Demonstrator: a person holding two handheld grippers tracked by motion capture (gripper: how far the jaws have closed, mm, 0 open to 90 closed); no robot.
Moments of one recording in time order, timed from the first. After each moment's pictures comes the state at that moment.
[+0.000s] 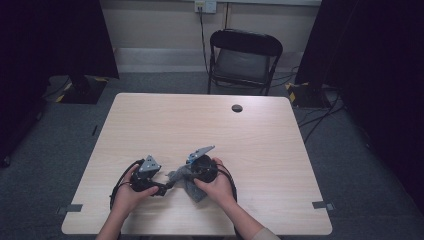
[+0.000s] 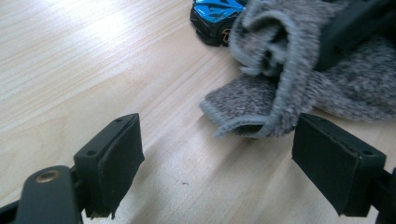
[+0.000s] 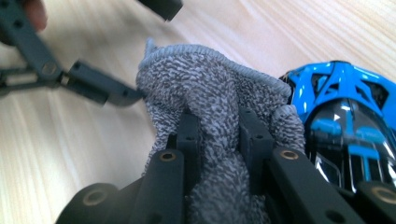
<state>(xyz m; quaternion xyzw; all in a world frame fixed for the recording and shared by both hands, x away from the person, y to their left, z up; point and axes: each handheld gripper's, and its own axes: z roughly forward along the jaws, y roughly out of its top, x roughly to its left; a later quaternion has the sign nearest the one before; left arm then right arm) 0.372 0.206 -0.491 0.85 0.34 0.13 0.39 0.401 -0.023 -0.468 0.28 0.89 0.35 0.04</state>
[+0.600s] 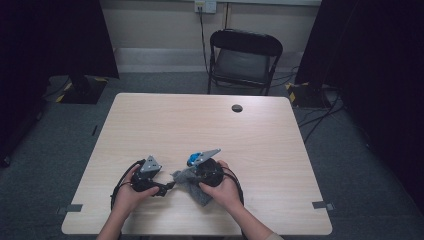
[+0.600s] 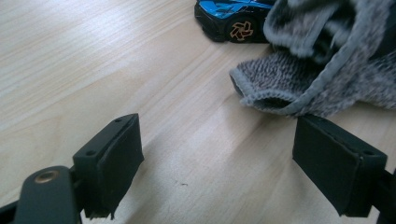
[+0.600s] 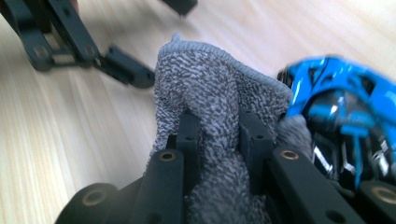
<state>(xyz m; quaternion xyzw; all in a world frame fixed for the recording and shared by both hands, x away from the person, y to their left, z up) 0.372 0.204 -0.493 0.85 0.34 0.14 0.38 0.388 -0.037 -0.459 0.26 0.89 0.37 0.05</state>
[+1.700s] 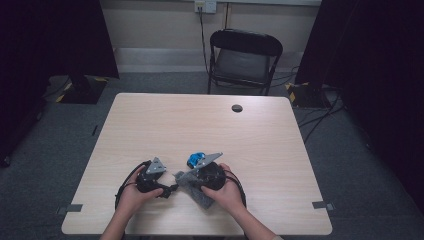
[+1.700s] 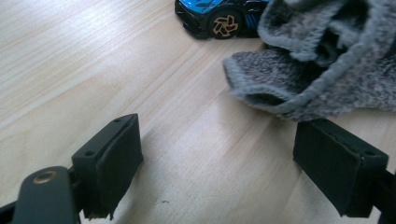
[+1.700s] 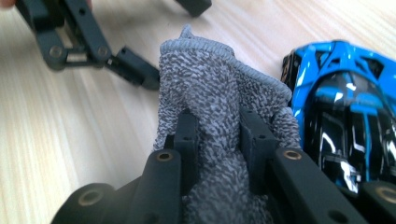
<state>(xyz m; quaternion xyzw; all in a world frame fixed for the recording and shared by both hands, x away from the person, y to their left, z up) 0.373 0.192 -0.499 0.86 0.32 0.13 0.37 0.380 -0.044 -0.466 0.25 0.90 0.36 0.05</state>
